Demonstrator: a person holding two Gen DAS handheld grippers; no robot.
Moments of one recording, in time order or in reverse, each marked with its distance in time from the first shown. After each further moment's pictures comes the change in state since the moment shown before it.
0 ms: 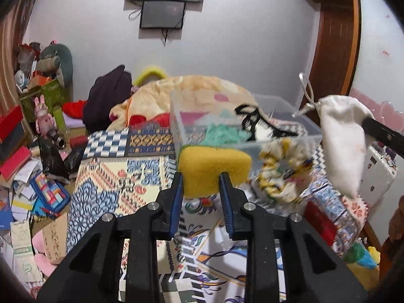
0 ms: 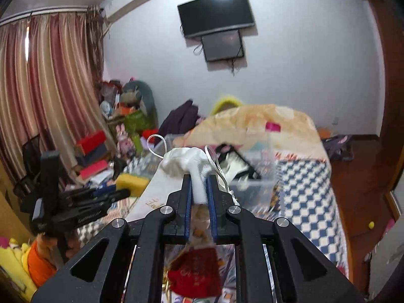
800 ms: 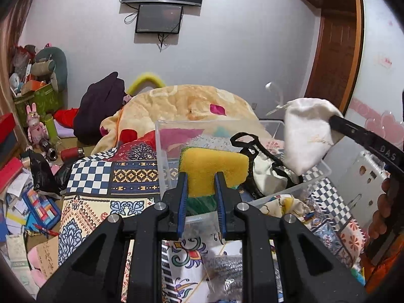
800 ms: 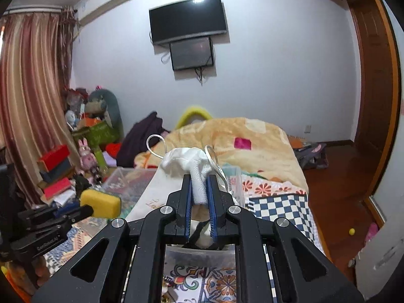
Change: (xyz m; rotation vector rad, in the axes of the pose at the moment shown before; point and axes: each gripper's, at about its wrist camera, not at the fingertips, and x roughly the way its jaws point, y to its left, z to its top) left arm 0.044 -0.011 0.052 -0.002 -0.007 -0.007; right arm 0.066 -0.018 0.040 0.006 -0.008 -0.194
